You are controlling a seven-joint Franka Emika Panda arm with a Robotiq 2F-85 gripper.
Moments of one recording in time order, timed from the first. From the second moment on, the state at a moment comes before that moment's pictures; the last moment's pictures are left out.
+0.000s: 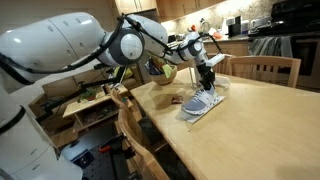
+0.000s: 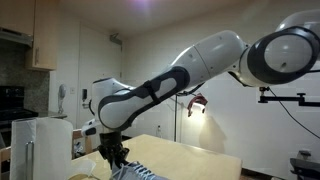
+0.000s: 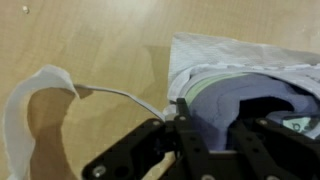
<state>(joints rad) 0.26 1.38 -0.01 -0.68 -0.29 2.07 -1.40</state>
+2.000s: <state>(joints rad) 0.08 1.38 0.02 -0.68 -0.18 2.26 -1.23</state>
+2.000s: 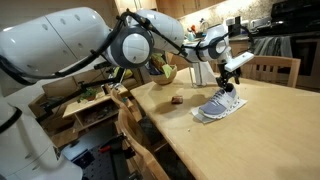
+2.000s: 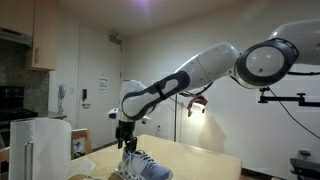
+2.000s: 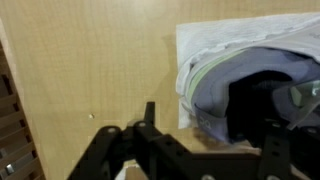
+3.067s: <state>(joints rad) 0.23 1.33 -0.09 -0.69 -0.24 2.25 -1.14</state>
